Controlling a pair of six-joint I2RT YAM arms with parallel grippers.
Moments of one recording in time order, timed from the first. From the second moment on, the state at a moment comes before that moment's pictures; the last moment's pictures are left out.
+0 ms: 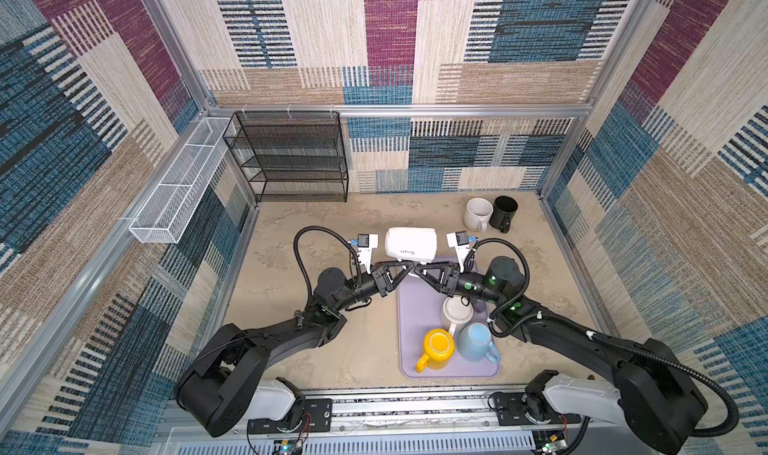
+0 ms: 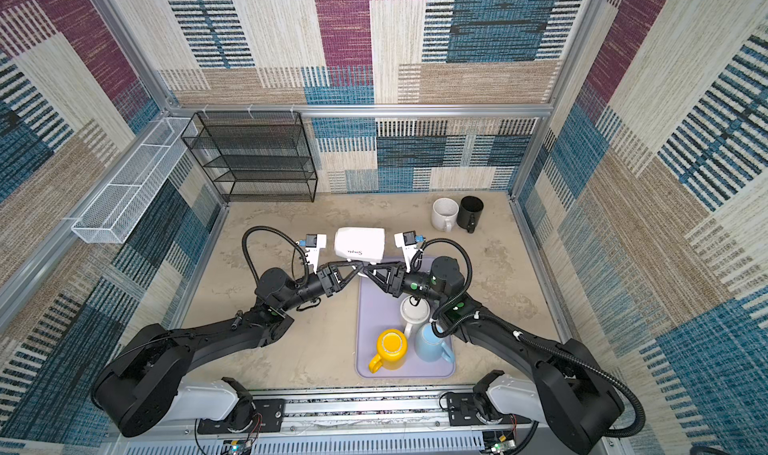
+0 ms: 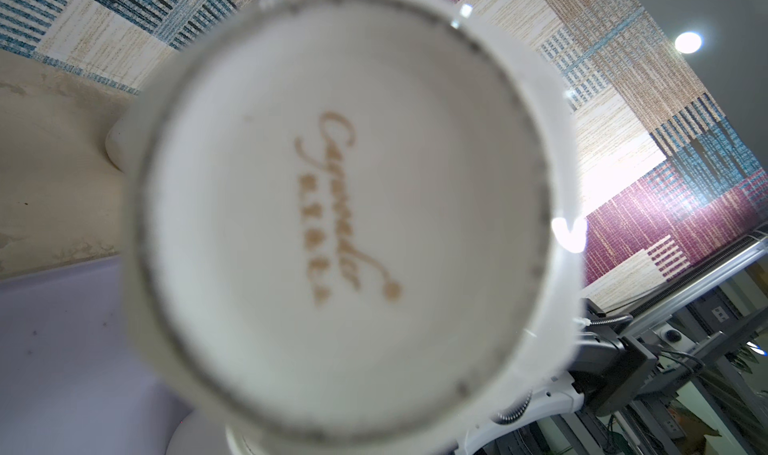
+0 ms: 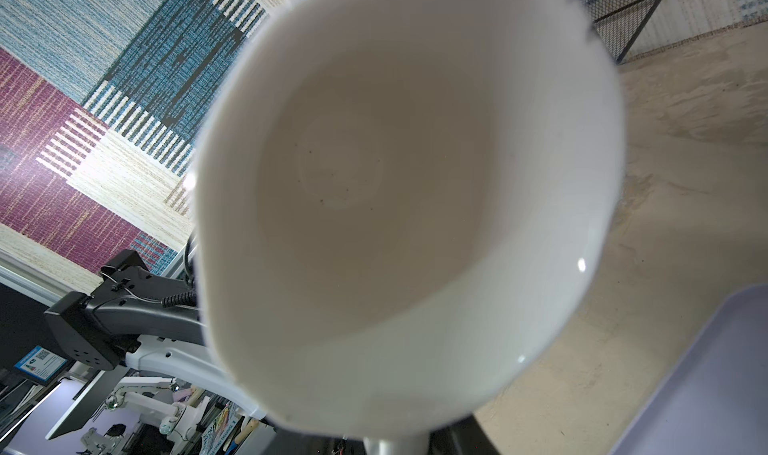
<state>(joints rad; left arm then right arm) -0.62 1.37 0.52 1.06 0.56 -0.97 0.58 1.20 0.56 0.66 -0.63 0.82</state>
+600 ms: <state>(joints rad) -0.61 1.40 0.54 1.14 0.62 -0.99 0.58 1.19 0.55 0.70 -0.64 0.85</state>
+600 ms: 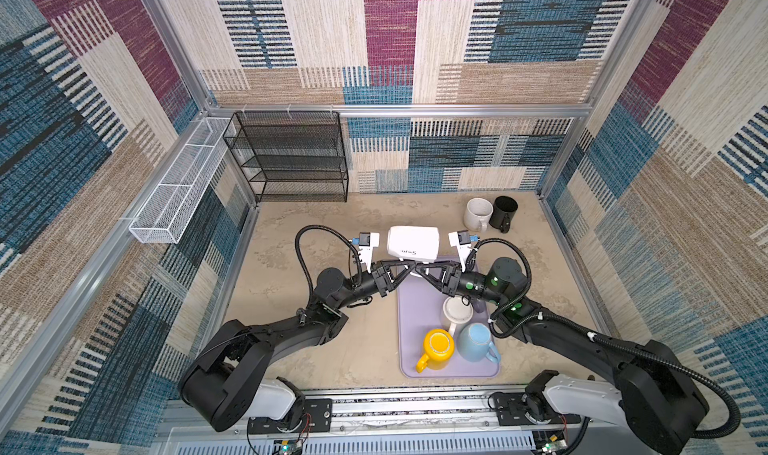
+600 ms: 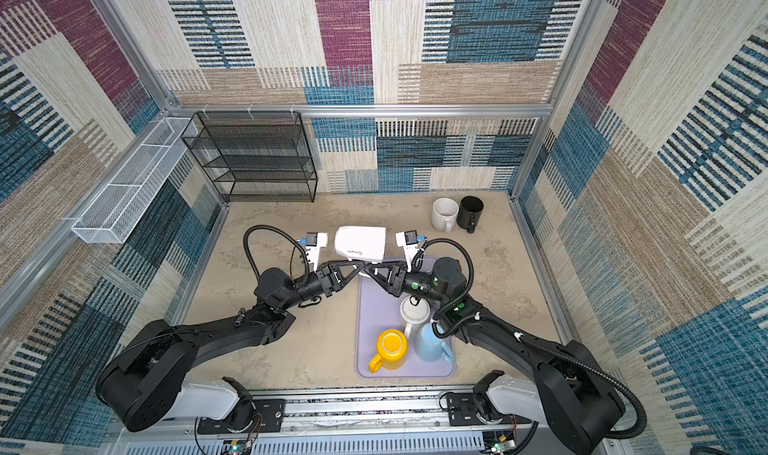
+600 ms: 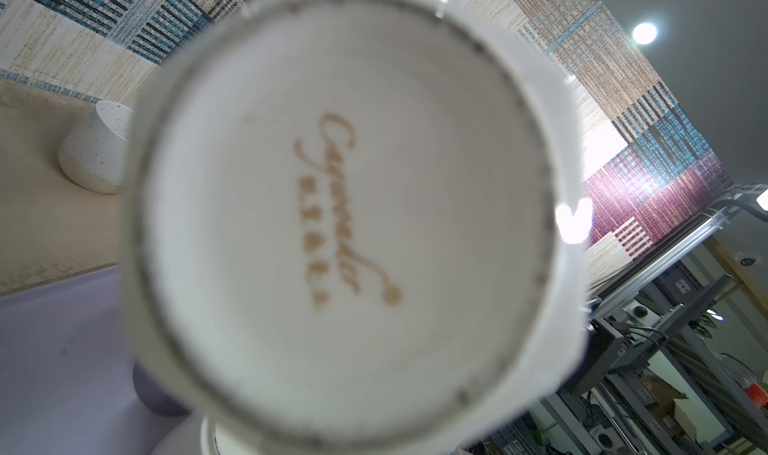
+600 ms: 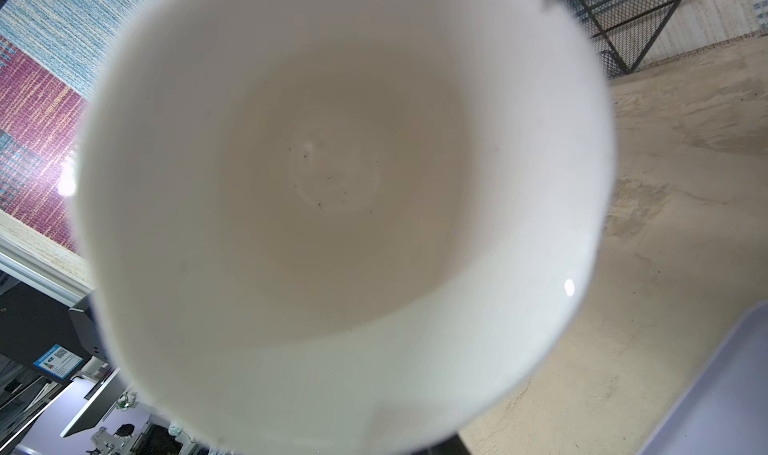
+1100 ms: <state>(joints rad) -0.62 1.41 0.54 1.16 0.64 -1.00 0.58 1.15 0.53 0.70 -0.64 0.84</state>
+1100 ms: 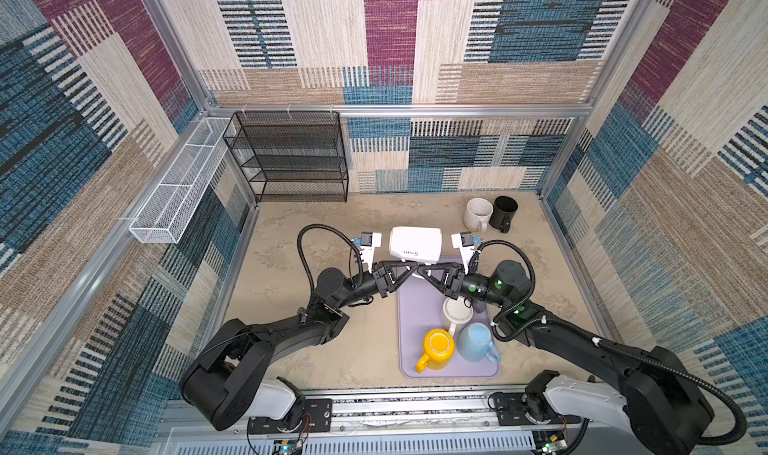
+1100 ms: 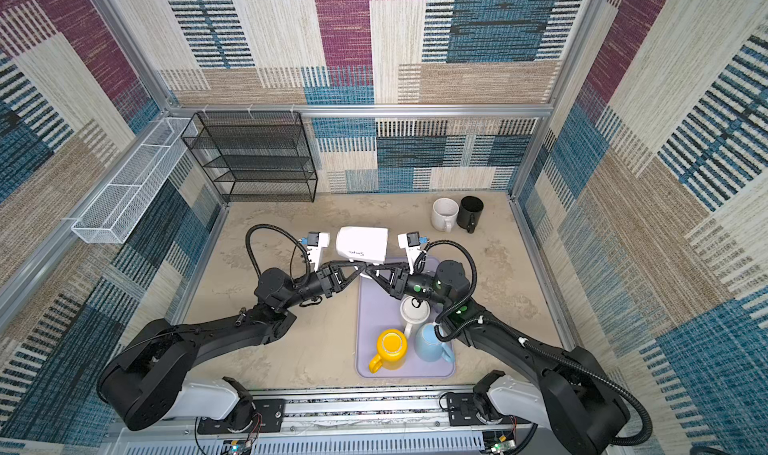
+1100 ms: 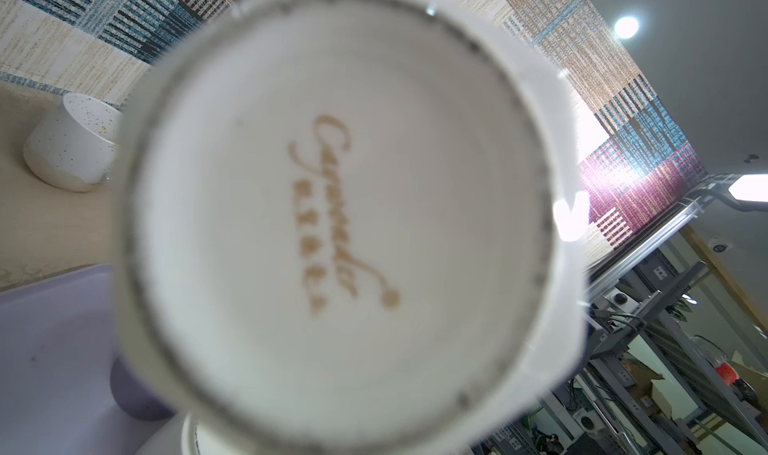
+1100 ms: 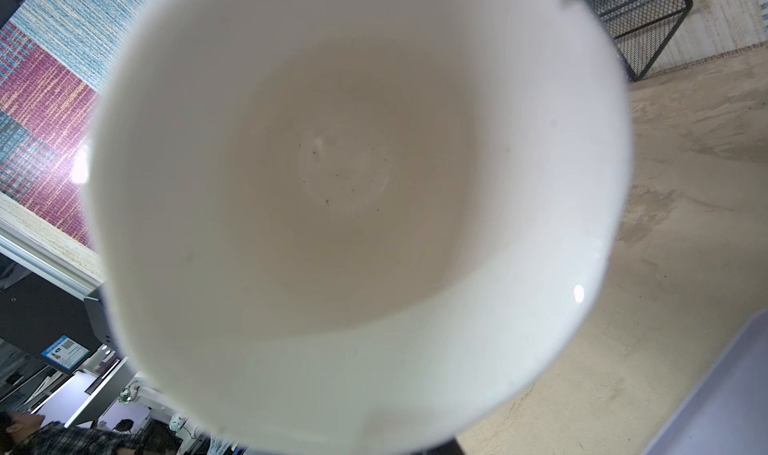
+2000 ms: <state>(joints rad) -0.62 1.34 0.53 1.07 0.65 -0.98 0.58 1.07 0.51 0.63 -0.62 0.80</state>
